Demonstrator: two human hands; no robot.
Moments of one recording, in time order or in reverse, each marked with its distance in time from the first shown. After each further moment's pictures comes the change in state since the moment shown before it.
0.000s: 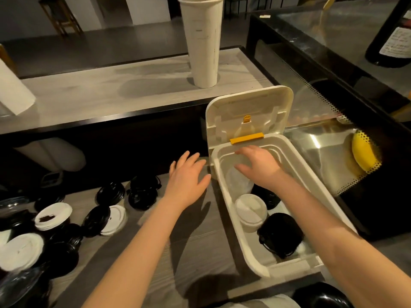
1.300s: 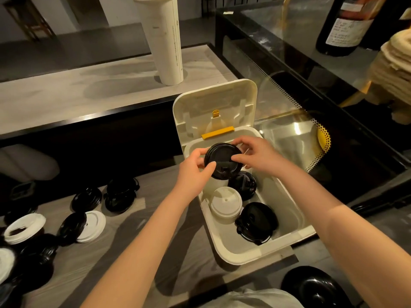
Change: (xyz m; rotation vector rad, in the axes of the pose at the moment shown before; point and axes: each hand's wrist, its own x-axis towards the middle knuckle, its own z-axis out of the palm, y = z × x) left_hand 0.004 0.086 0.010 -0.774 0.046 -0.100; right_hand -0.032 0.048 -0.033 0.578 0.023 0.136
